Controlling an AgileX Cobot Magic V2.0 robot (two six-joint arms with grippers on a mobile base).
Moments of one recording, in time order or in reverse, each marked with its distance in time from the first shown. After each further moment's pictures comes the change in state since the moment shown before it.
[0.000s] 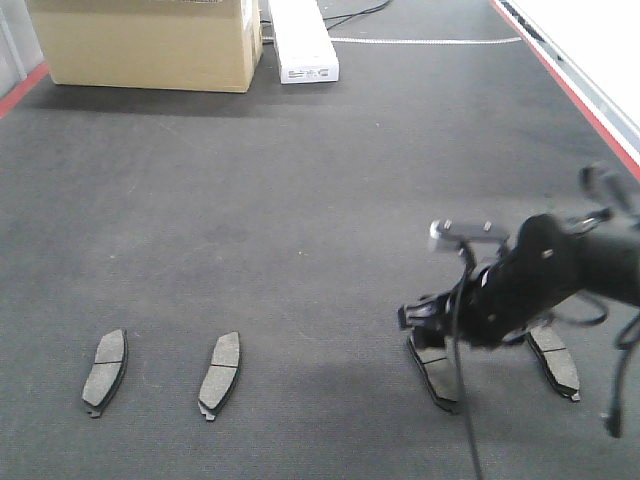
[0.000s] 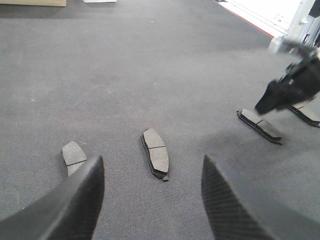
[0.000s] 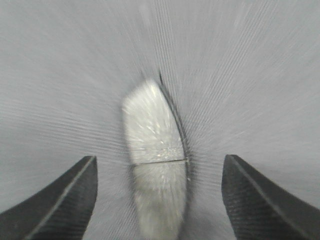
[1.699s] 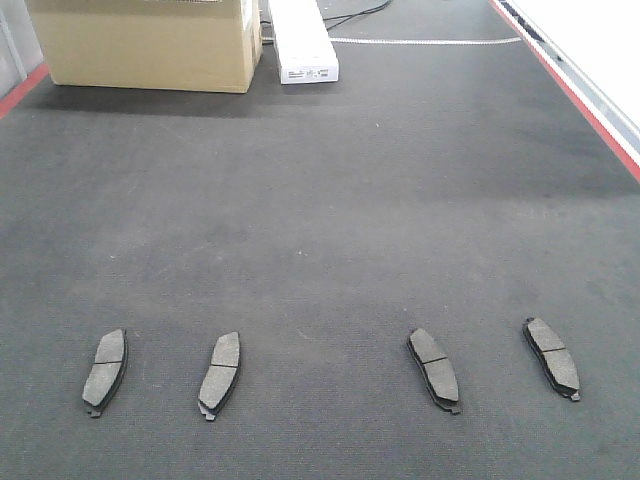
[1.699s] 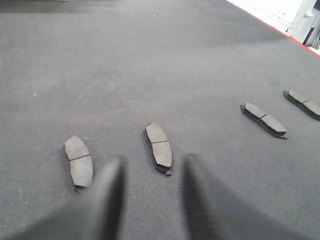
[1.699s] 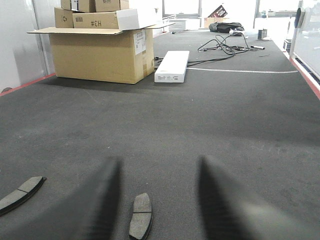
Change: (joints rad) left arm 0.000 0.000 0.013 0.007 0.000 0.000; right arm 0.000 -1.705 0.636 -0.200 -0.059 -0.003
